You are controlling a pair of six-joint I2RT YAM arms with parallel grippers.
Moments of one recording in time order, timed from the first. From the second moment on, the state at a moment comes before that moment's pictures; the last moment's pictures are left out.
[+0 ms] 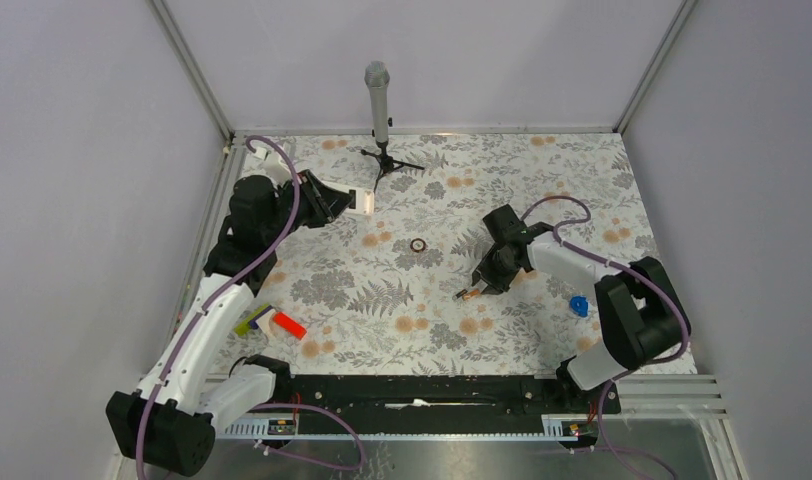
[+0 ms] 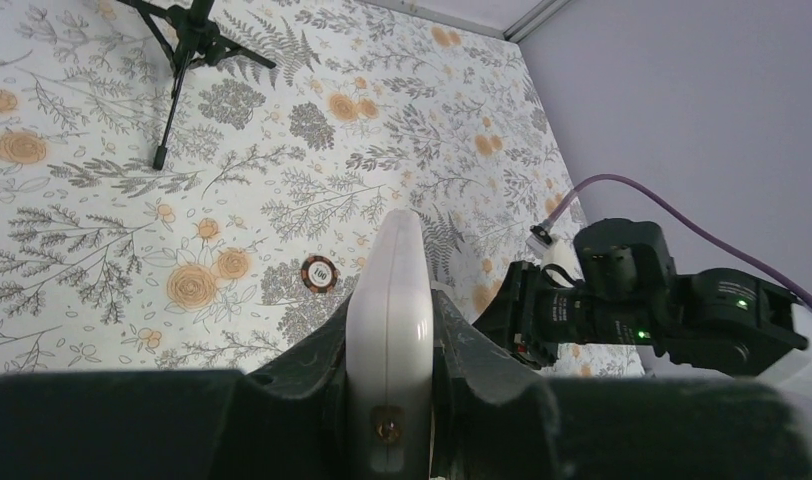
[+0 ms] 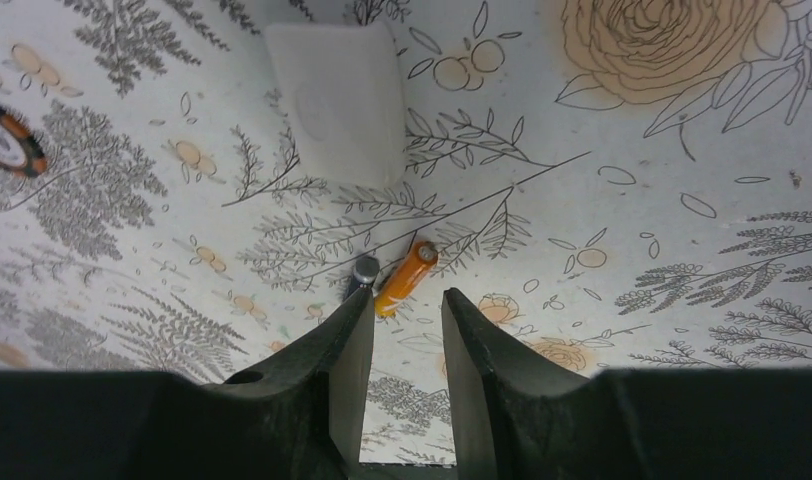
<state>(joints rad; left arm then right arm) -0.26 0.99 0.94 -0.20 0.34 -0.60 0.48 1.52 0.87 -0.61 -0.04 1.11</state>
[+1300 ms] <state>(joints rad) -0.25 0.95 0.89 -0.16 0.34 -0.58 0.51 1.67 0.96 -0.71 0.00 1.23</state>
